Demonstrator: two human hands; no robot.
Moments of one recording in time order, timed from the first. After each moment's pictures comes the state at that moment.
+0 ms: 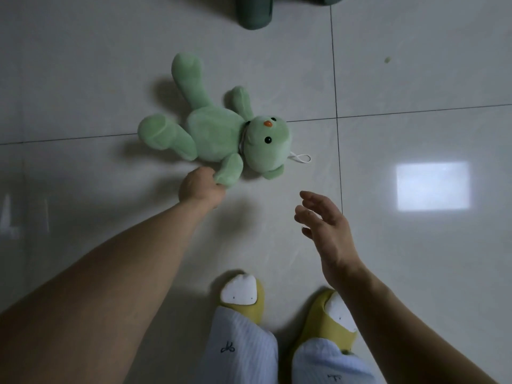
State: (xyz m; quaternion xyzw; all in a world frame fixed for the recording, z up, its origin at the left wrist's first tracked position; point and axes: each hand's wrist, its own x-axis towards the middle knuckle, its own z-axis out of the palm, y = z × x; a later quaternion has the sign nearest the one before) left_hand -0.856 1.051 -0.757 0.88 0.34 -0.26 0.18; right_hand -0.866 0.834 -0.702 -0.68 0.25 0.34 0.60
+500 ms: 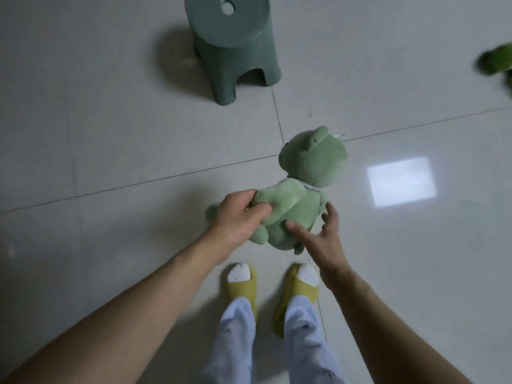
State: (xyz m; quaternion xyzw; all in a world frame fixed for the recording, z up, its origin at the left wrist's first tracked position) left_hand -0.856 0.947 -0.443 0.72 0.25 -0.26 0.59; right_hand -0.874 0.787 -0.486 -0.69 0.28 0.27 0.61
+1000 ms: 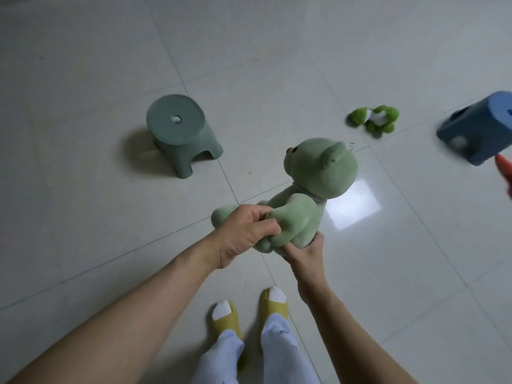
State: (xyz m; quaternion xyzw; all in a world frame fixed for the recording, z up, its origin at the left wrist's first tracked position) left_hand -0.837 0.875 -0.214 0.67 0.02 -0.37 0.64; right_hand -0.897 0.741 -0.279 -0.64 0.33 0.10 0.69
